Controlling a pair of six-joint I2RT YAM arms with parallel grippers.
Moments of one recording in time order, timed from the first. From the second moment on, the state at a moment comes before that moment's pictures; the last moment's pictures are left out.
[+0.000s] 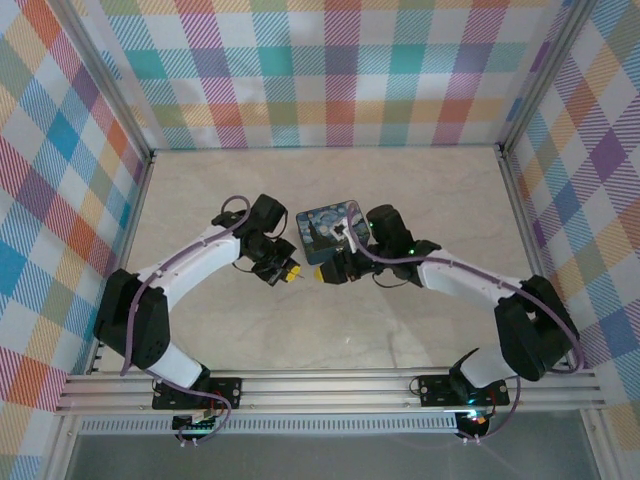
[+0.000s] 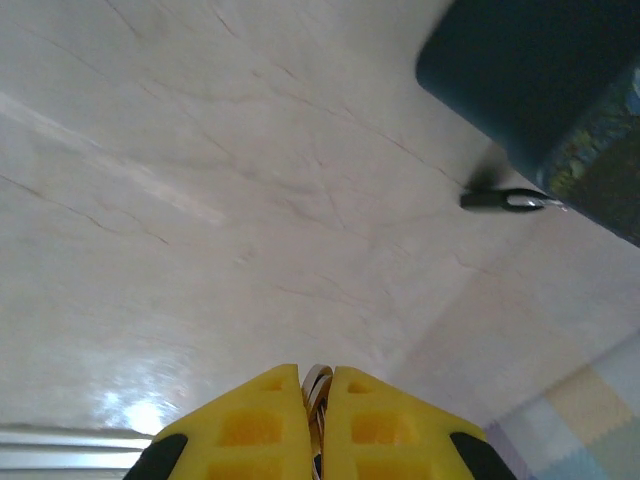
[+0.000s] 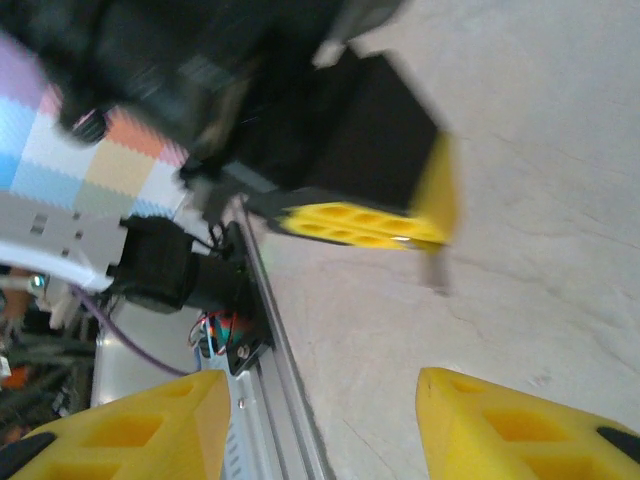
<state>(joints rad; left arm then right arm) -0.52 1.56 1.16 -0.85 0.39 -1.40 0.66 1.43 0.86 -0.06 -0.86 0.36</state>
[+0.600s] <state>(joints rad) -0.52 1.62 1.28 -0.85 0.45 -1.44 0.67 1.54 0.86 0.06 -0.71 0.23</state>
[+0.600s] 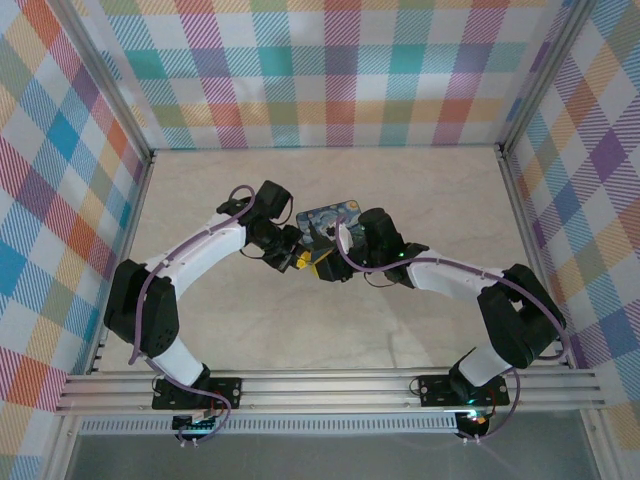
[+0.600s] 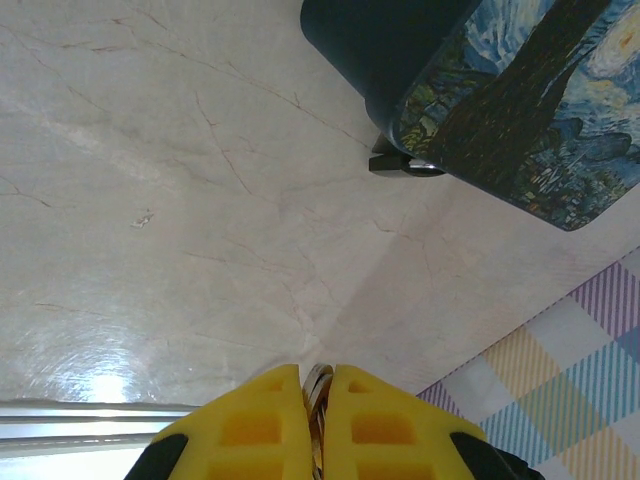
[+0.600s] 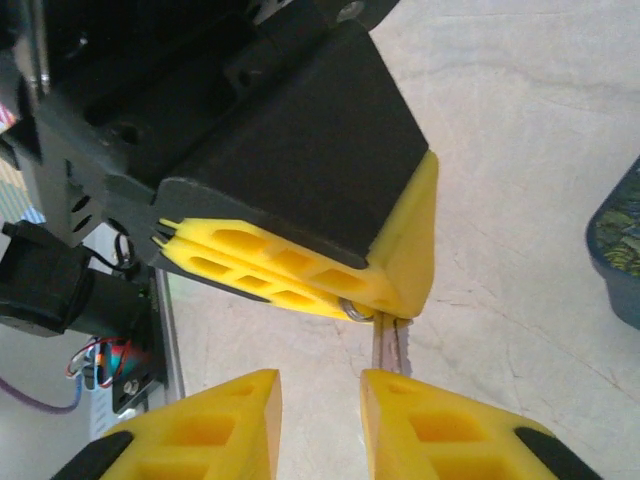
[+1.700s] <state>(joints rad) -0.52 1.62 1.28 -0.87 0.49 -1.40 0.59 1.67 0.91 0.14 -0.90 0.48</state>
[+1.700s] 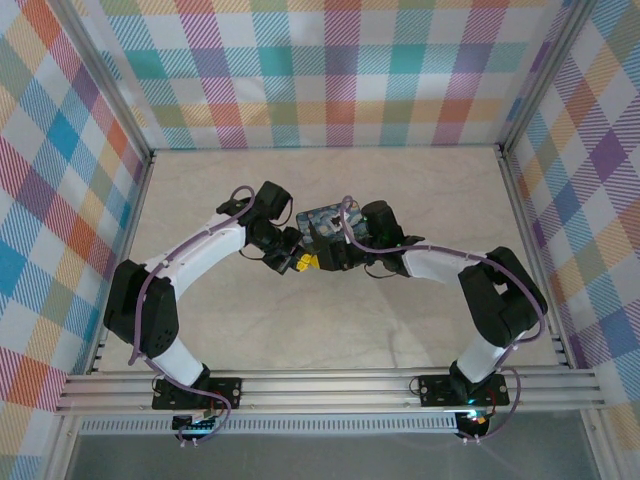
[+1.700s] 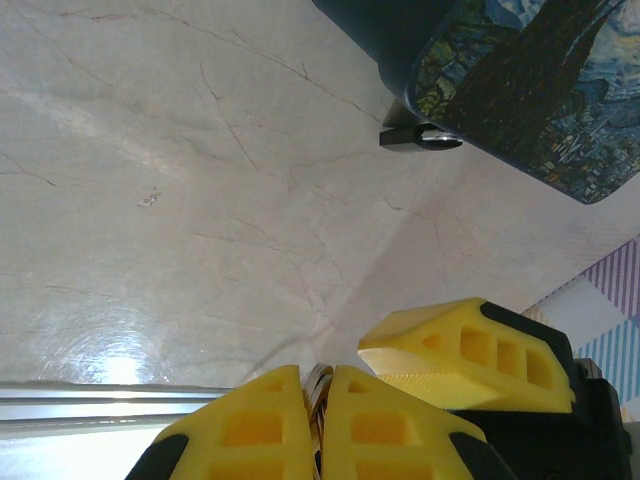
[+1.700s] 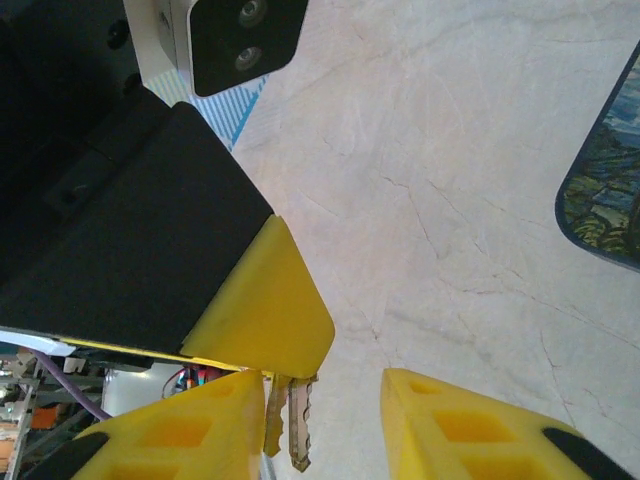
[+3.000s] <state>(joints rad) -0.52 1.62 1.28 -0.85 0.52 -1.41 0.65 1.52 0.86 0.01 -0.69 0.27</state>
